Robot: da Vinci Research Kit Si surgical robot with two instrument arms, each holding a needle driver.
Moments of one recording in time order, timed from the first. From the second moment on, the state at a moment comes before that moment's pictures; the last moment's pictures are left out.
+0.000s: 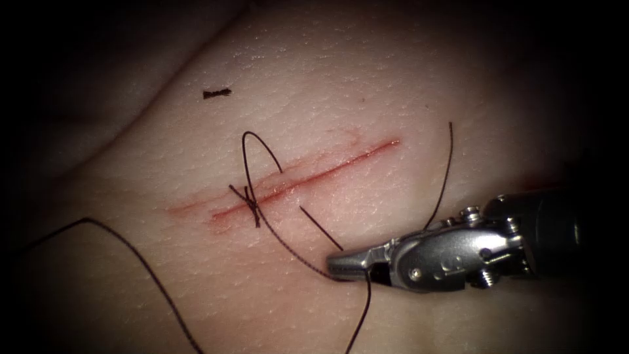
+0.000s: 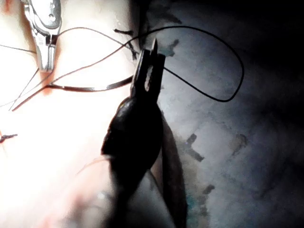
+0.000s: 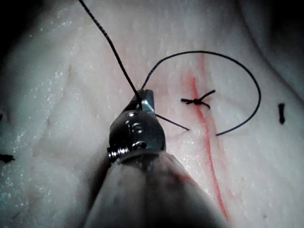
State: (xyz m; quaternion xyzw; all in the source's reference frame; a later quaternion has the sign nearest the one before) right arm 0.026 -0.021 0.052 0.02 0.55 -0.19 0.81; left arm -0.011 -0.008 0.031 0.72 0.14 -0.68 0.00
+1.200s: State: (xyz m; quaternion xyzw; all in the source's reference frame) right arm 0.027 -0.019 0.048 0.03 0.54 -0.15 0.83; left arm -0.011 -0.008 0.032 0.72 0.14 -0.68 0.00
